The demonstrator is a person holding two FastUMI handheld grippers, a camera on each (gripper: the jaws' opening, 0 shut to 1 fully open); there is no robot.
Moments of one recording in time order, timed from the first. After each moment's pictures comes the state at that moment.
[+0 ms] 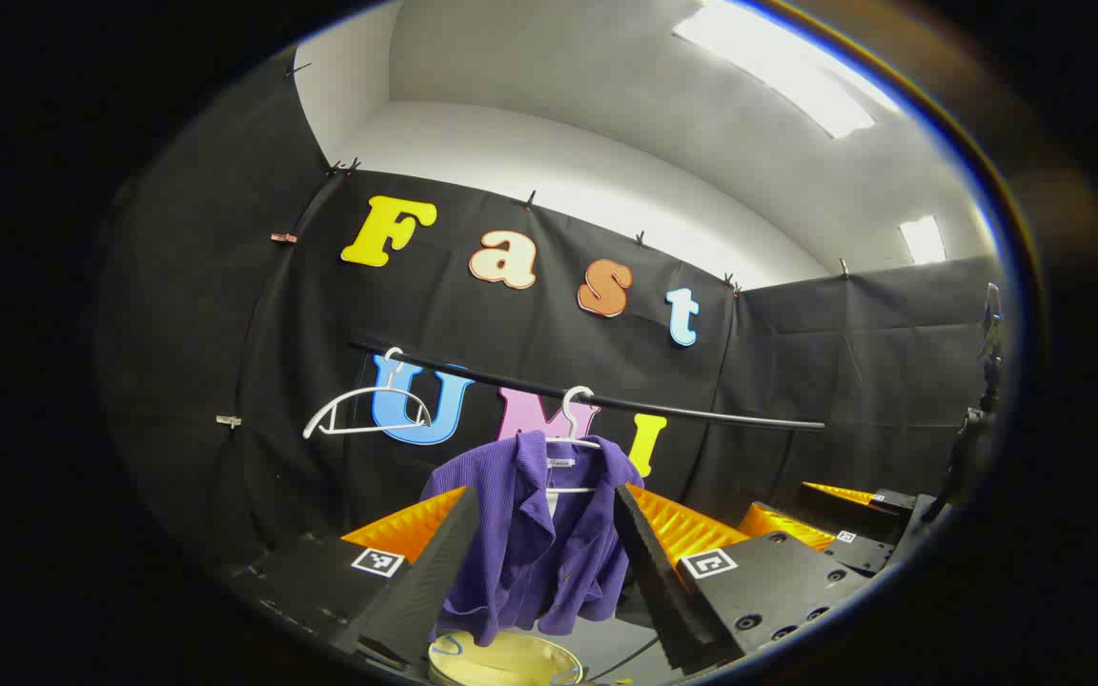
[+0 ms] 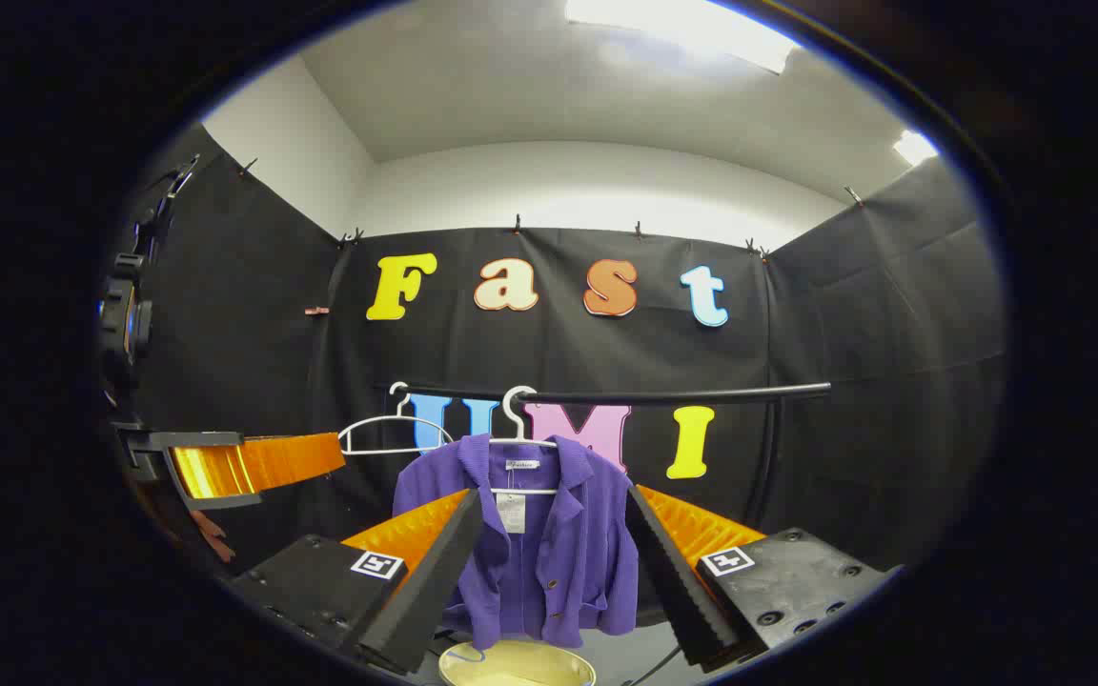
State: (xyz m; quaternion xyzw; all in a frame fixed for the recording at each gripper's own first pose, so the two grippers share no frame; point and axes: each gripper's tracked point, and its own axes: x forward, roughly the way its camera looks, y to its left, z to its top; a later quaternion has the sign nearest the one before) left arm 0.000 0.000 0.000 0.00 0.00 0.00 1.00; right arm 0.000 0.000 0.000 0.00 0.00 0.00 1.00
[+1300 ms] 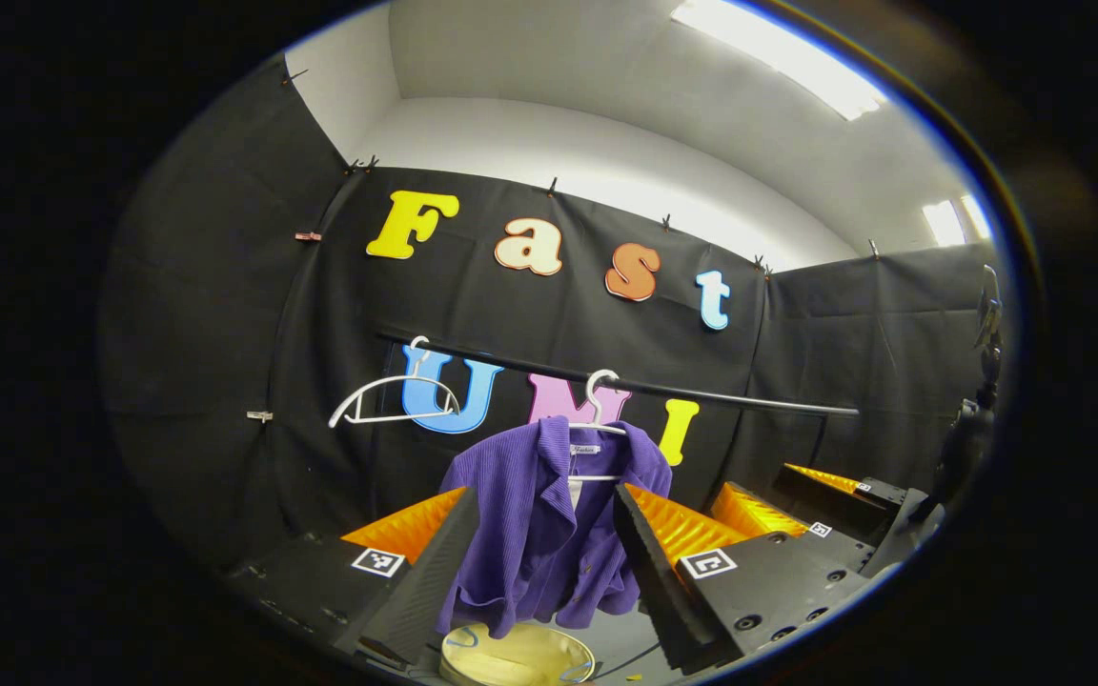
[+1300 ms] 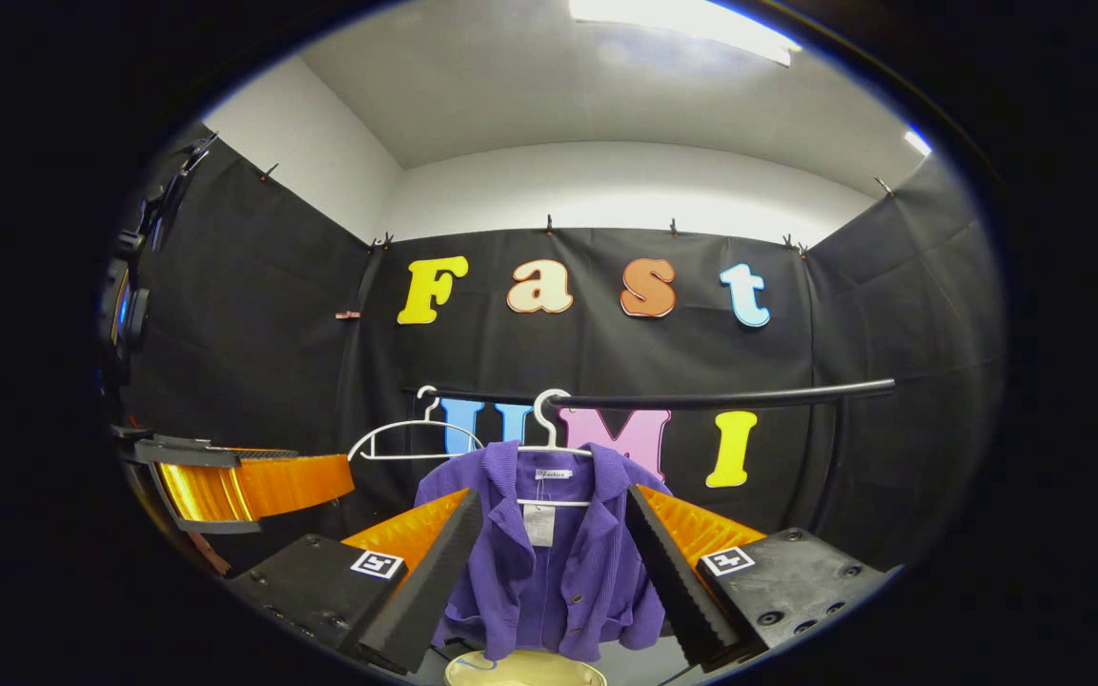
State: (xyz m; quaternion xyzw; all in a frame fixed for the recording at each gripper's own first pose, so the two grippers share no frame) left arm 0.005 0.003 -0.009 0.01 0.02 0.05 1.00; right arm 0.039 0.014 -0.011 0.00 -0.01 0.05 1.00
